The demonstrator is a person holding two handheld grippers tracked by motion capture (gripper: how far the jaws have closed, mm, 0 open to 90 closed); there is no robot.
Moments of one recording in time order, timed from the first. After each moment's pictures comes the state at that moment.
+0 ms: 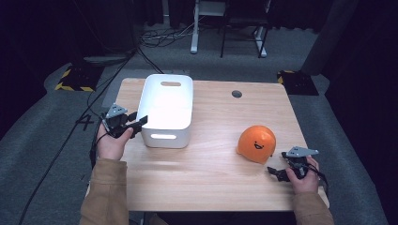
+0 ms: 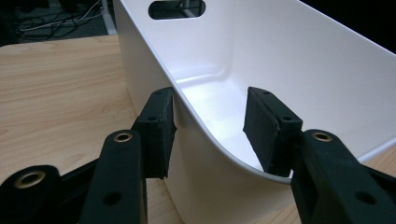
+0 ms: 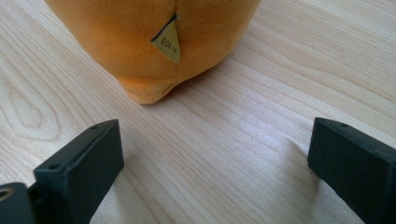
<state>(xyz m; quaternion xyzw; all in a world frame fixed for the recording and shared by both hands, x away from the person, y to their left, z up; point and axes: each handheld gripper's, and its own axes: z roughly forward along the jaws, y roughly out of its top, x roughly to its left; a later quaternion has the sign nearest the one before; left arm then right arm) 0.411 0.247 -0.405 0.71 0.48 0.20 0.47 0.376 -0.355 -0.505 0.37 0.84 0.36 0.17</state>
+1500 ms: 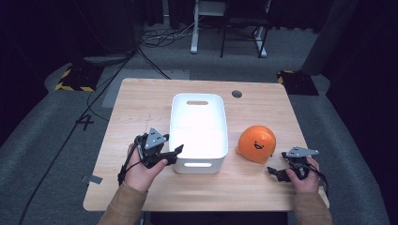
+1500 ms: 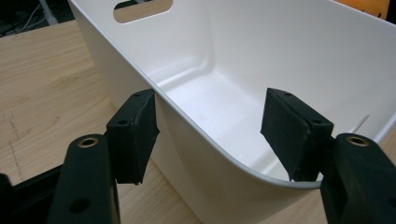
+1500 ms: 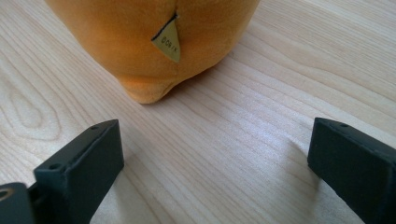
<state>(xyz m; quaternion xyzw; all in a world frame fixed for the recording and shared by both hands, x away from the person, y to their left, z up) 0.332 0.138 -0.399 0.78 0.39 0.19 0.45 0.375 -0.355 -0.505 0.38 0.84 0.36 0.17</state>
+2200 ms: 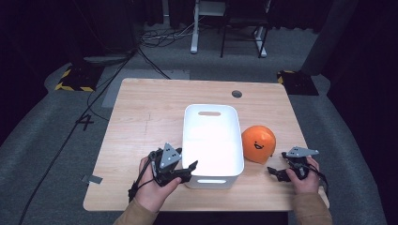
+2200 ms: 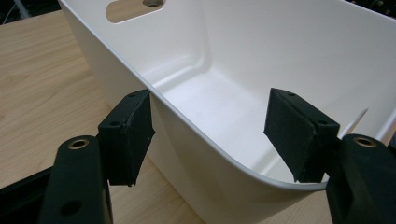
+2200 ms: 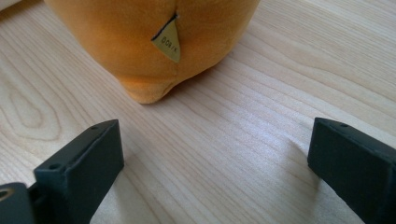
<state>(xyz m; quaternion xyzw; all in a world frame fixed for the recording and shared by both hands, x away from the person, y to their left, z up) 0.289 0.102 -0.400 0.79 0.37 0.17 0.46 0.375 -0.355 -0.505 0.38 0.84 0.36 0.17</state>
